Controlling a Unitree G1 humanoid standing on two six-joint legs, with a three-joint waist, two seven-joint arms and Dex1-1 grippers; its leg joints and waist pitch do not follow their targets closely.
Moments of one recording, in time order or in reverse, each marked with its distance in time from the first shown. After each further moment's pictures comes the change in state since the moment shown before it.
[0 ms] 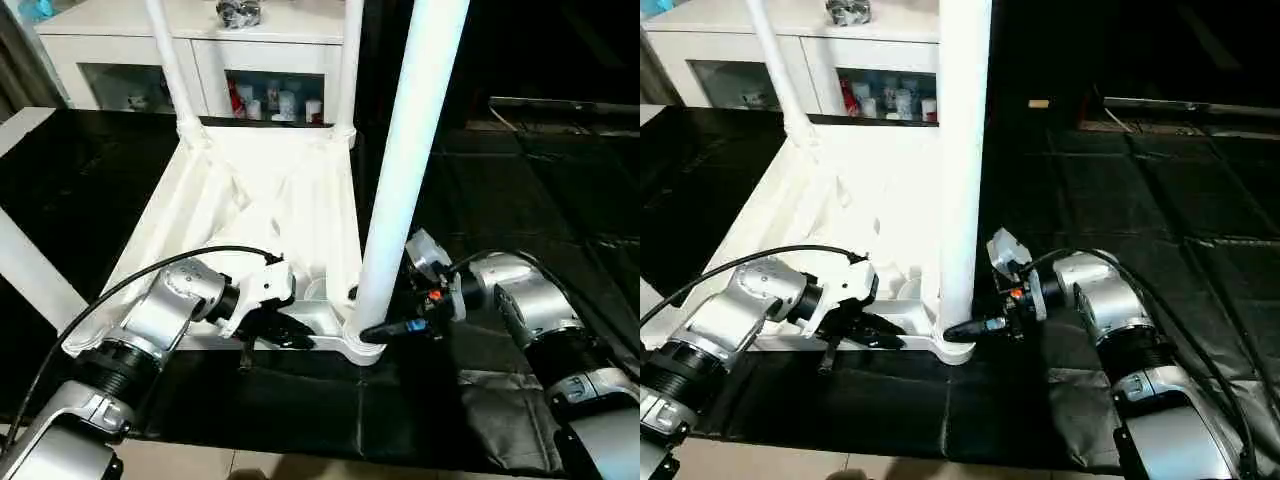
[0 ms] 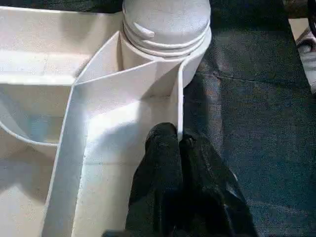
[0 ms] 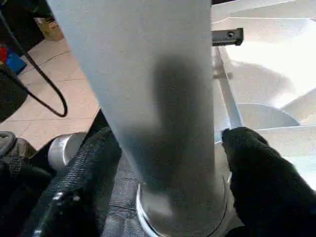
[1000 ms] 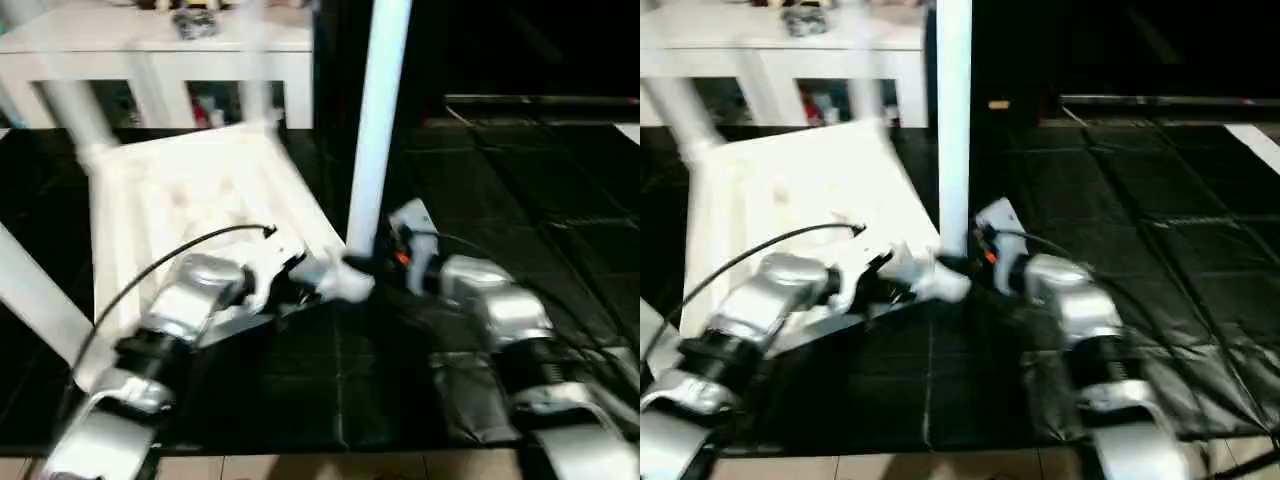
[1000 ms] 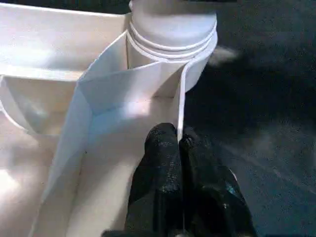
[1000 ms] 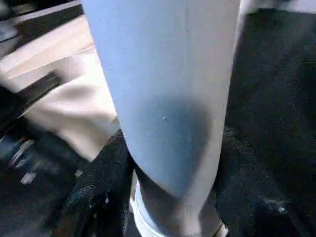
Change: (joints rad) left arm -0.072 -0.232 0.157 0.113 0.038 0.297 0.509; right arm 0.029 0.266 -0.180 -0.101 -0.094 0.179 -0.925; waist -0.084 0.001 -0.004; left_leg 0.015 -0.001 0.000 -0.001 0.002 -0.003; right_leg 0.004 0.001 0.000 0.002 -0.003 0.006
